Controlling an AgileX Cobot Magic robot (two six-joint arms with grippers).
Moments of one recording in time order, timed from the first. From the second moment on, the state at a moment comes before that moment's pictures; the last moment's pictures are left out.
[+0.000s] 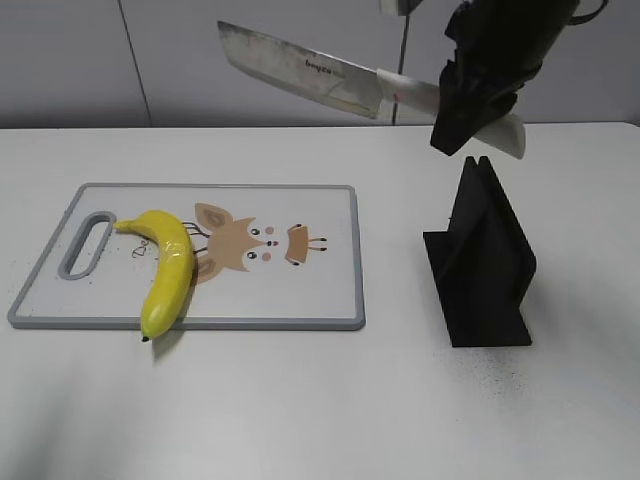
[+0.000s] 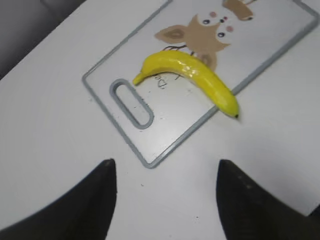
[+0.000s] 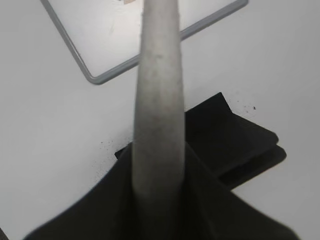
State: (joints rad) left arm -0.11 0.97 -1.04 -0.23 1.09 0.78; right arm 0.40 1.83 -1.66 0.15 1.20 -0.69
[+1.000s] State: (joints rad) left arm -0.11 1.54 -1.34 -0.59 1.08 1.45; right arm 0.62 2.14 -1.91 0.29 1.20 -0.96
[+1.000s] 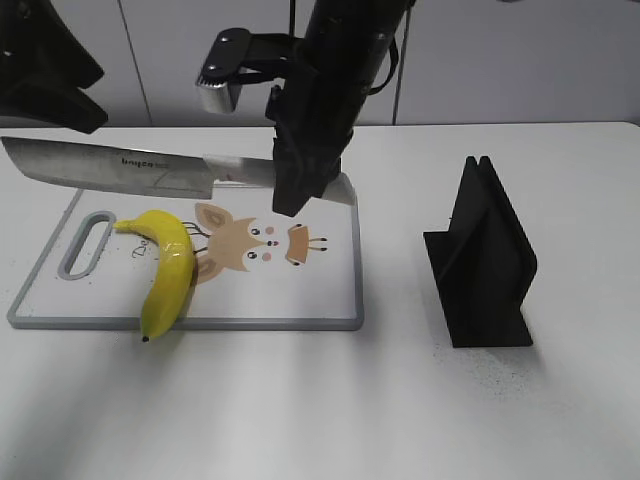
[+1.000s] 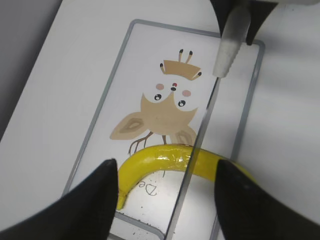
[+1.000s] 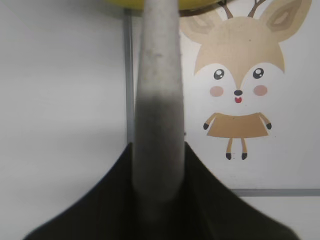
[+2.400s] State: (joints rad) left arm -0.11 1.69 -1.34 -0.49 0.99 1.45; right arm 0.56 2.17 -1.94 0.27 1.15 -1.11
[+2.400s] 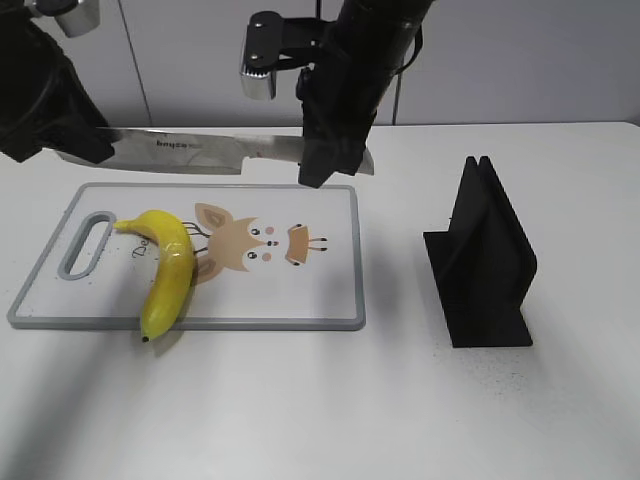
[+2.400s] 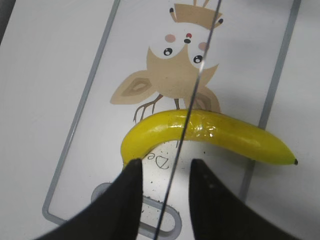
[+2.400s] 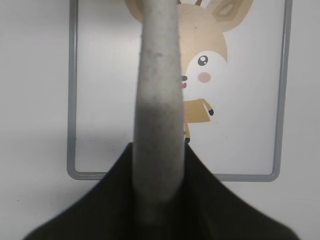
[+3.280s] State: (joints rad) left arm -0.11 1.85 -1.34 -0.49 0.96 1.48; right arm 0.56 2.26 -1.95 0.23 1.09 -1.10
